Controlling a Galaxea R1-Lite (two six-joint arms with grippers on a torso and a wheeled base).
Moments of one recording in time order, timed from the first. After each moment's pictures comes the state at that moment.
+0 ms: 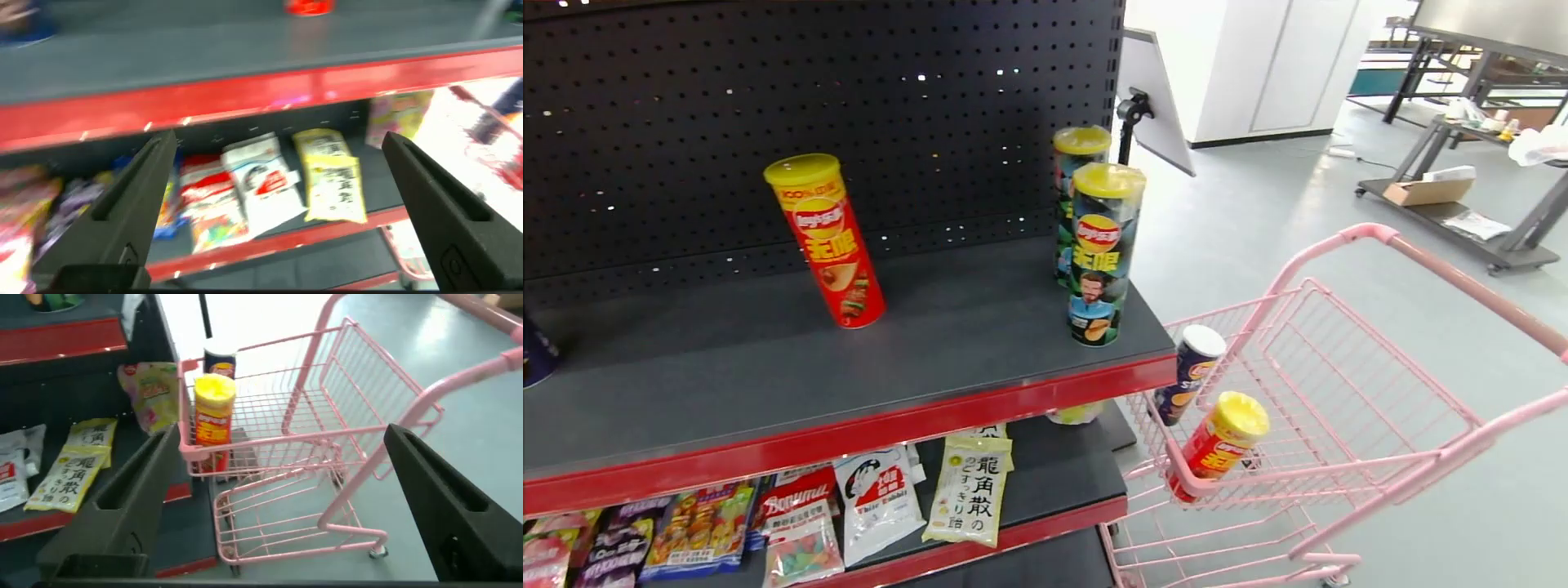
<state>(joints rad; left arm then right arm) 0.00 0.00 0.00 0.01 0.01 0.00 0.00 0.00 0.00 0.00 -0.02 0.00</state>
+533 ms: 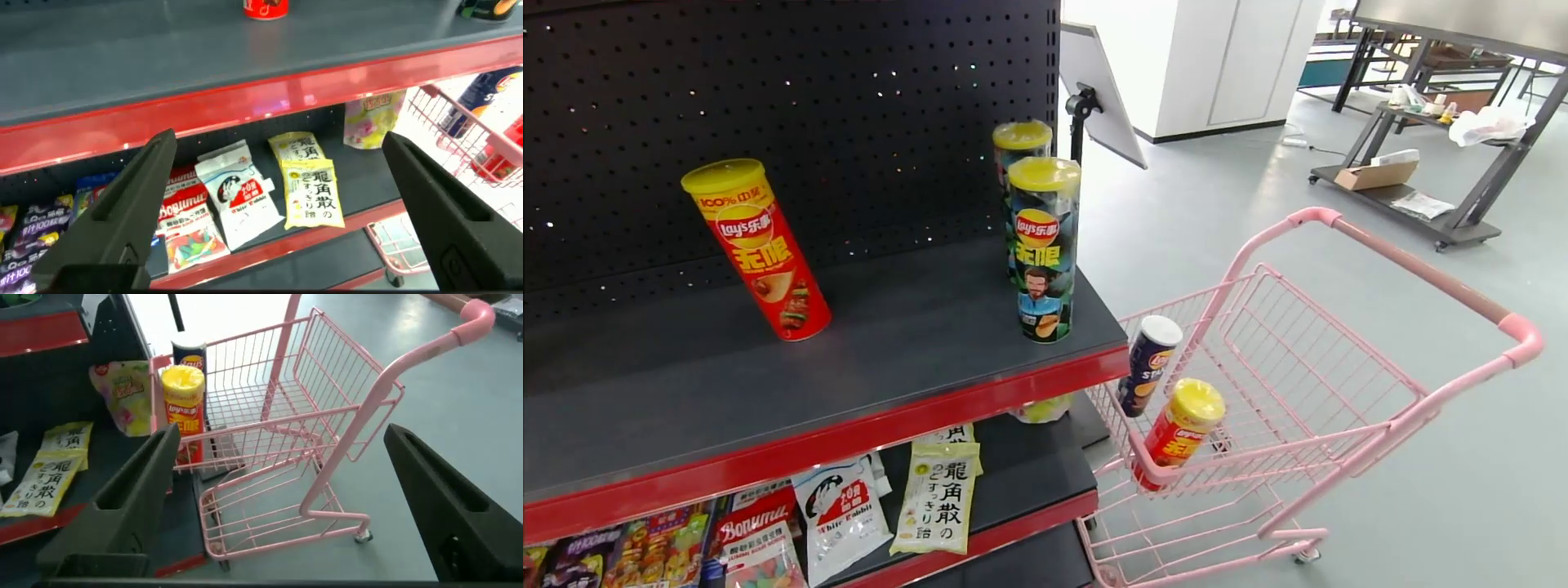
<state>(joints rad) 0.00 0.00 0.00 0.01 0.01 0.00 0.00 0.00 0.00 0.00 -0.02 0.01</state>
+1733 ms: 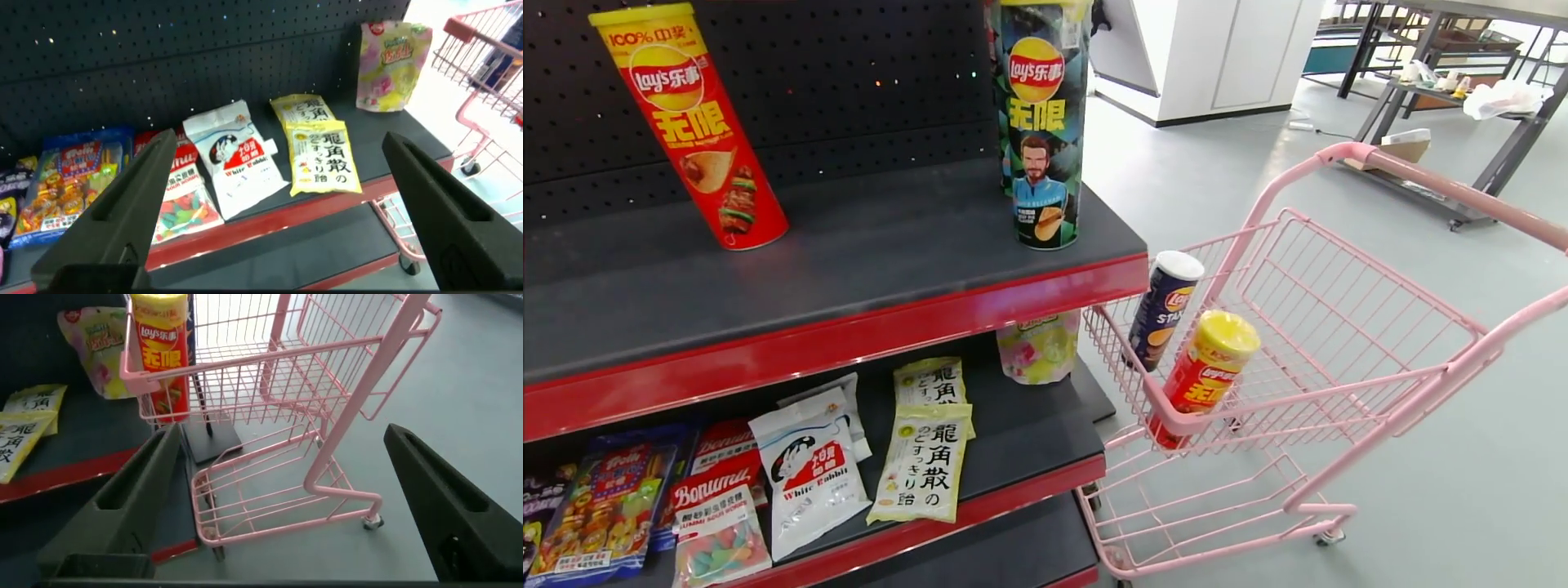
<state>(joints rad) 0.00 0.00 0.00 0.01 0.01 0.00 0.00 0.00 0.00 0.00 -0.02 0.00</state>
